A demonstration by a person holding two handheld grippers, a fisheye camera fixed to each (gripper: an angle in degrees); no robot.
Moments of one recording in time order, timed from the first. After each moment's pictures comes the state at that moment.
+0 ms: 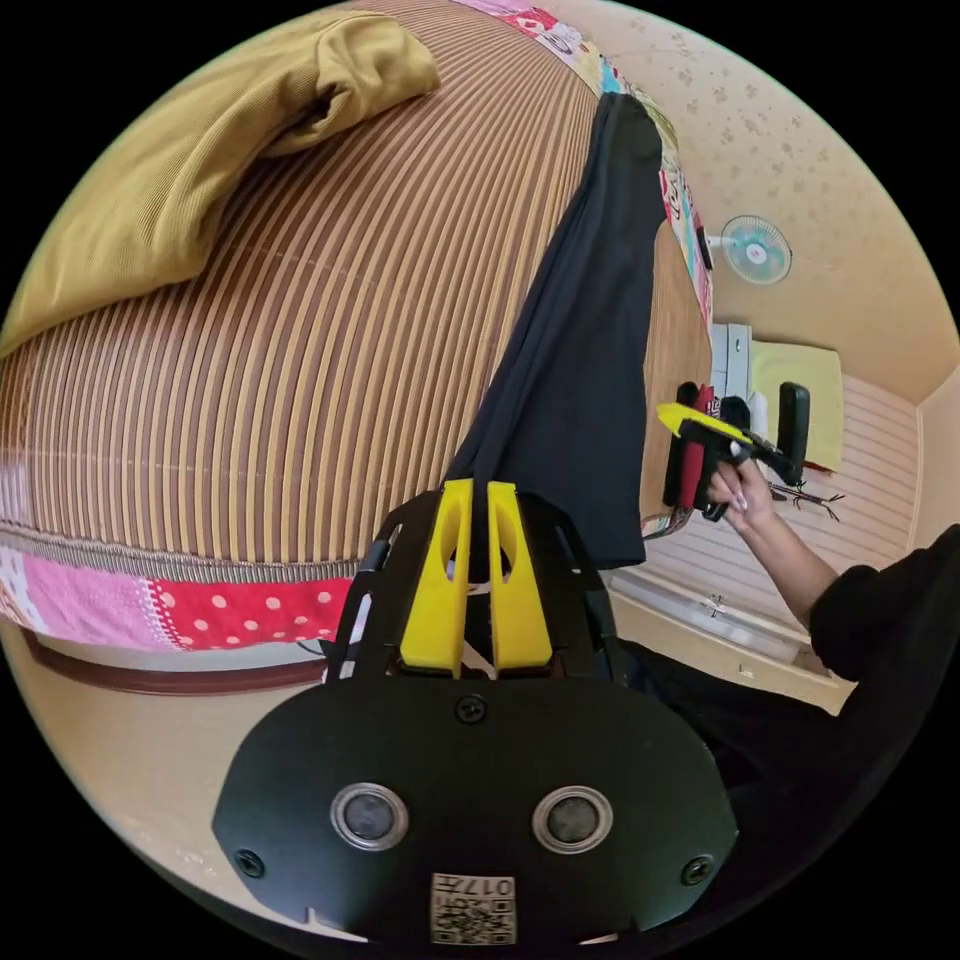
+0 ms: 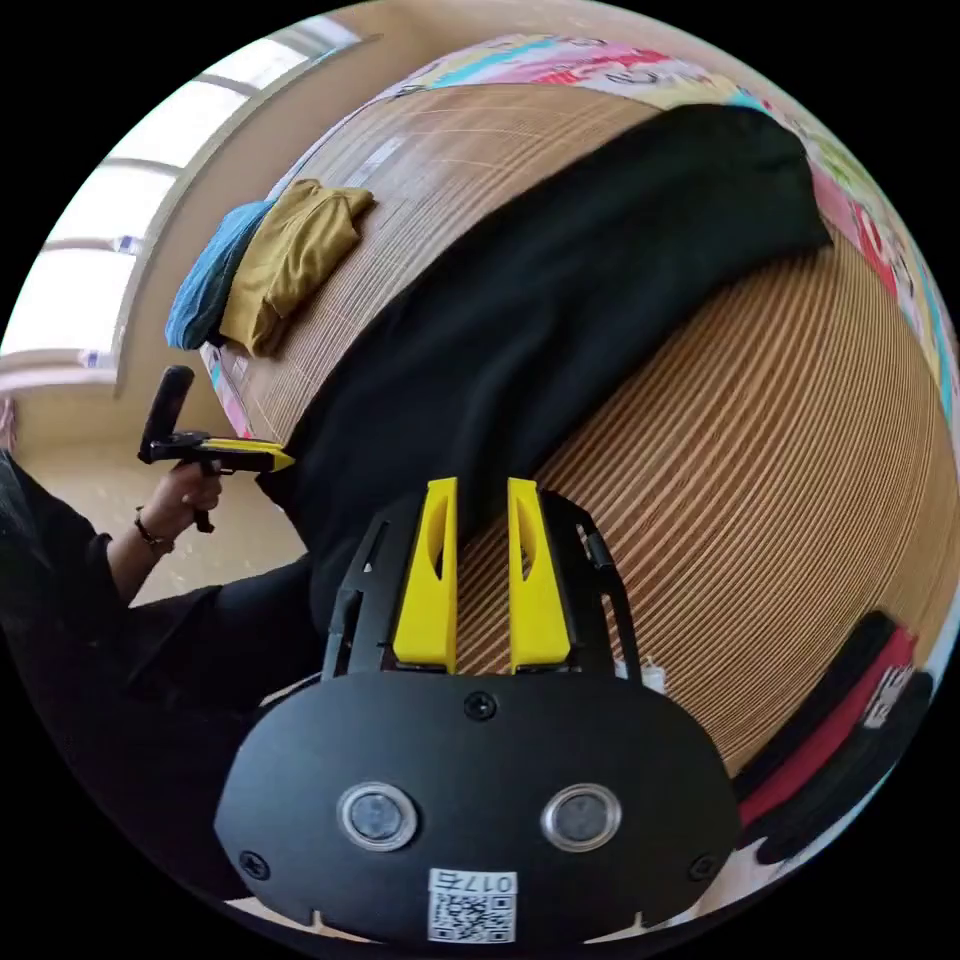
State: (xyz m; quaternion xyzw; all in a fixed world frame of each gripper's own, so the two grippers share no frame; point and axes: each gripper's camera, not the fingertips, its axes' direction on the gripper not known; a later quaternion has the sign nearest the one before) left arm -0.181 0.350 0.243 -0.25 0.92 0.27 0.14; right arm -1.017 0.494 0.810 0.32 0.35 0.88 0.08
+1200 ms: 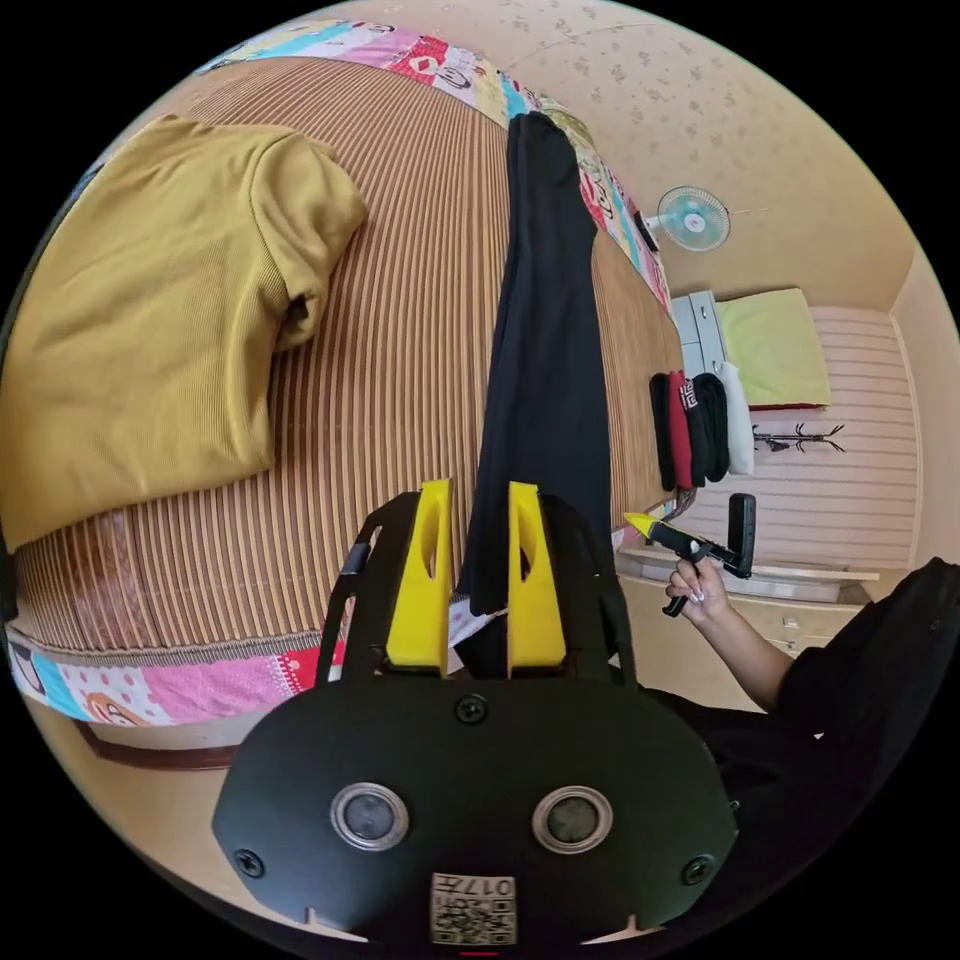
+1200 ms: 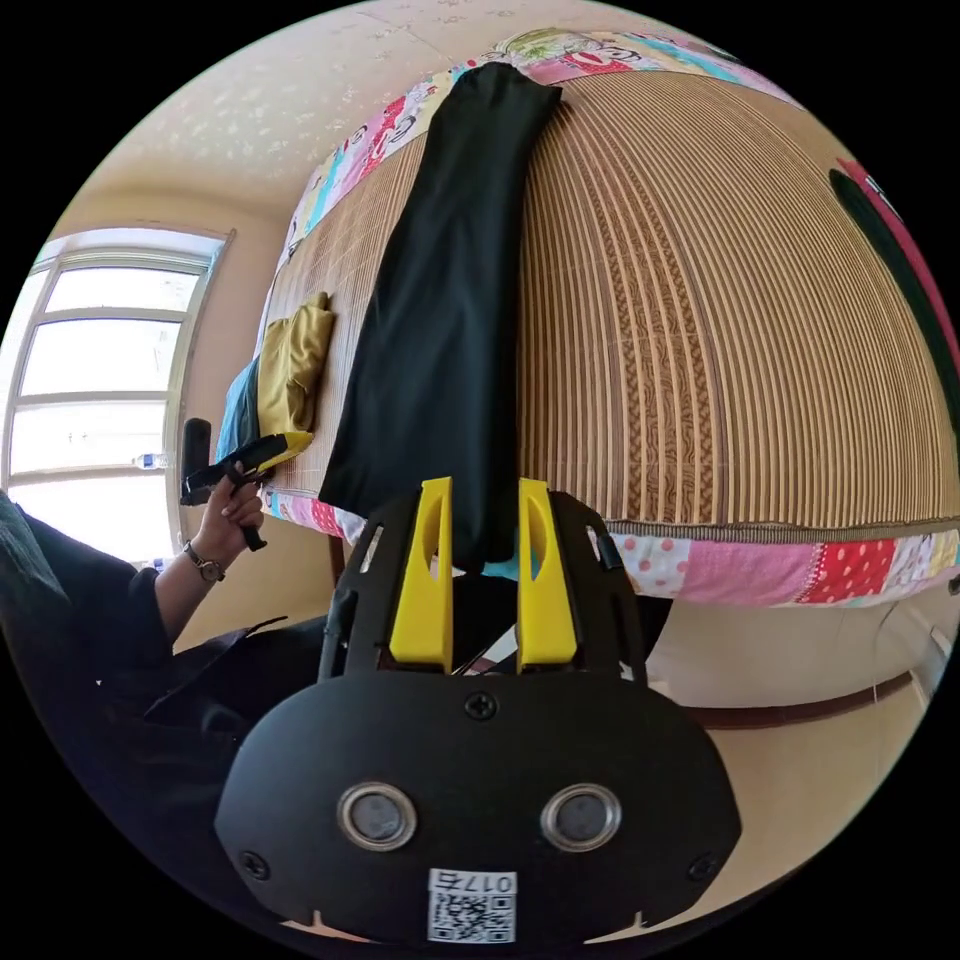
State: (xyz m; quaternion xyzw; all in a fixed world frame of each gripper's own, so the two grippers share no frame) left arm -0.191 0.282 0.277 -0.14 0.95 0.25 0.14; right arm -1.000 0.308 0.757 0.50 0.39 0.76 -0.15
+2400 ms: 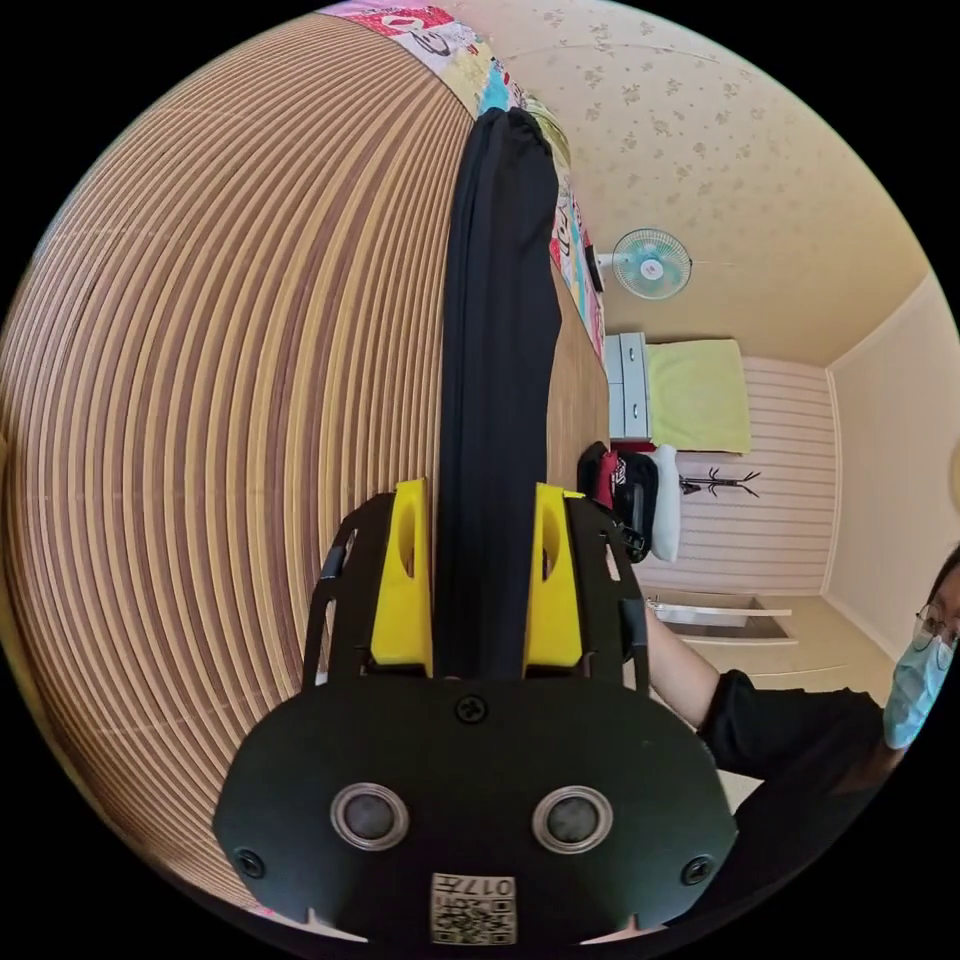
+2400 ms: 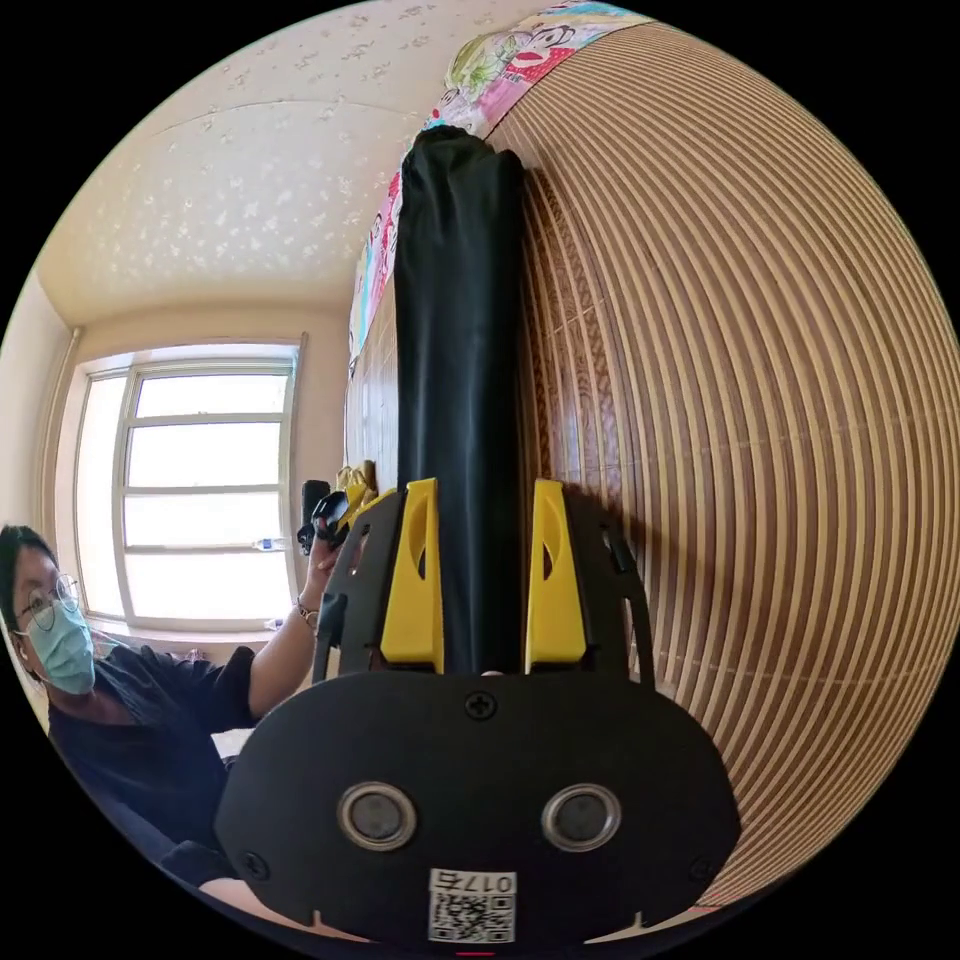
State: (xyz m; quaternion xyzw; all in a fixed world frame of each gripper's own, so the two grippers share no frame) left arm -0.043 0.208 0.004 -0.19 0.96 0.22 -0.01; right arm -1.227 0.428 0.643 0.65 0.43 0.63 -0.10
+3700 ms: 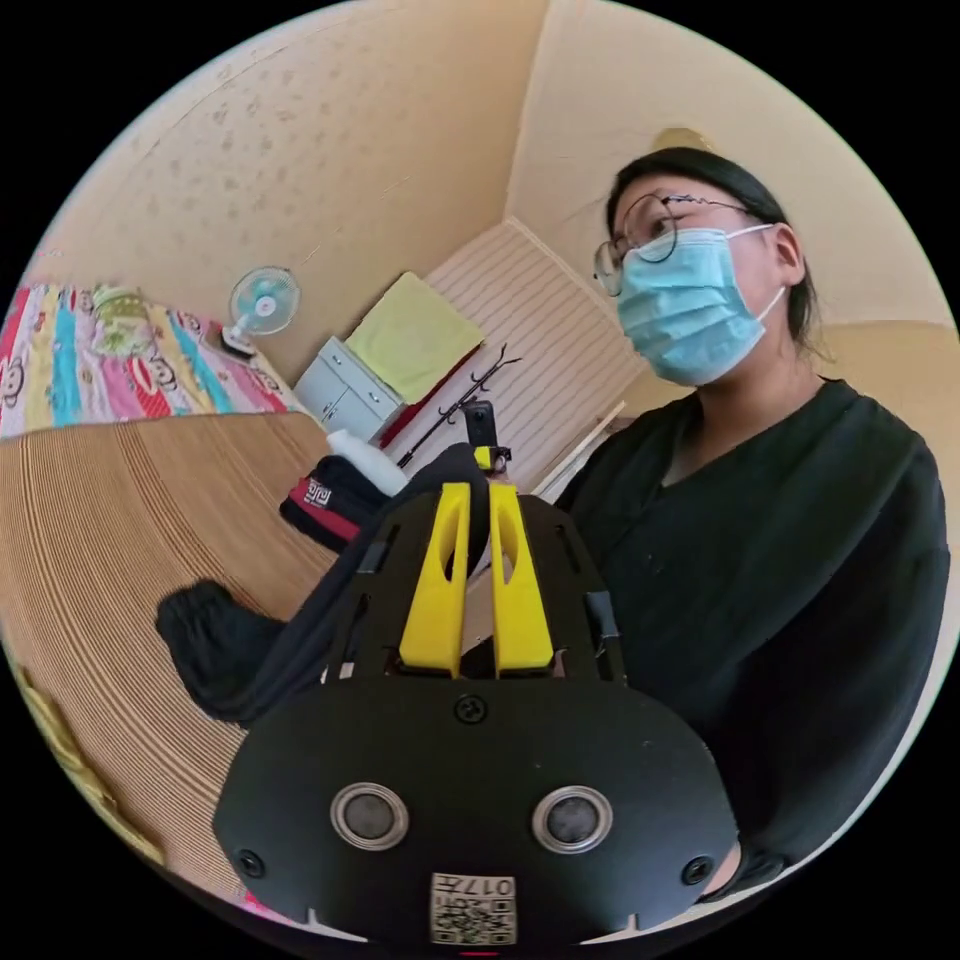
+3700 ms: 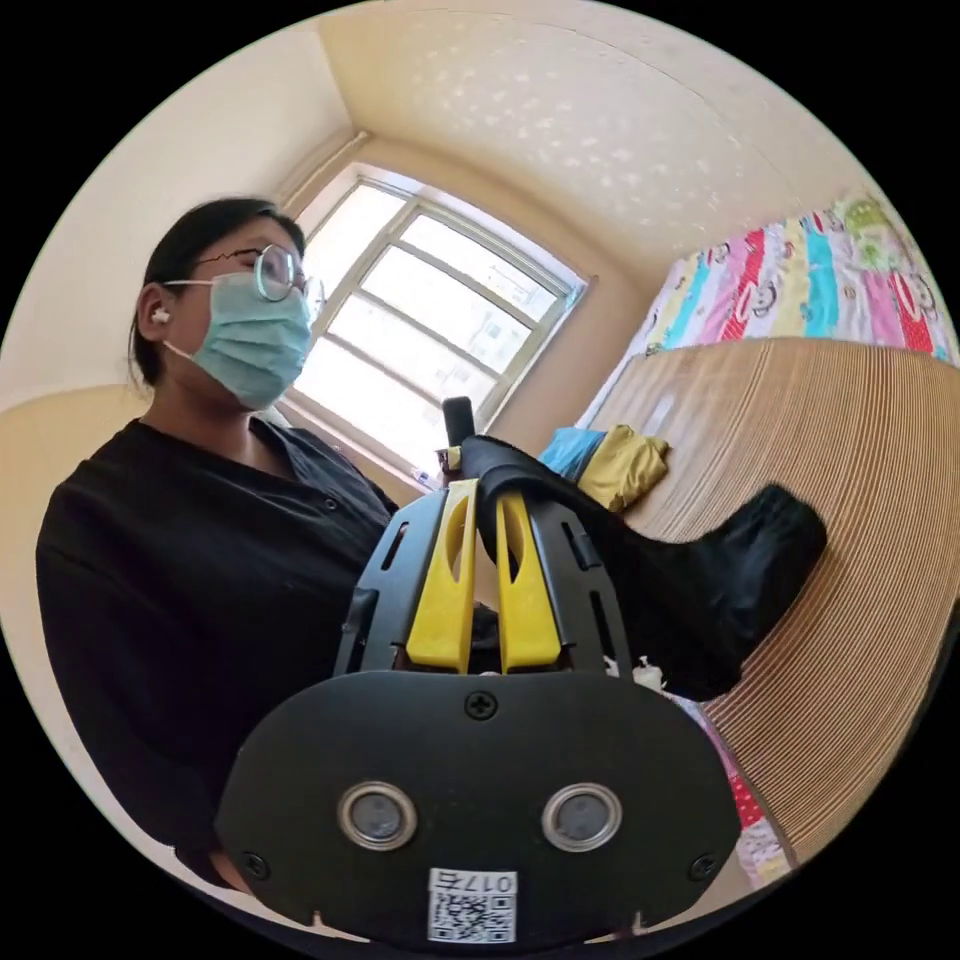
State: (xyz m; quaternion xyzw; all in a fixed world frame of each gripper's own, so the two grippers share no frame) left arm -0.388 0.311 0.196 0.17 0.93 0.14 -0.28; right arm -1.129 0.029 0.400 0.57 0.59 0.53 0.23
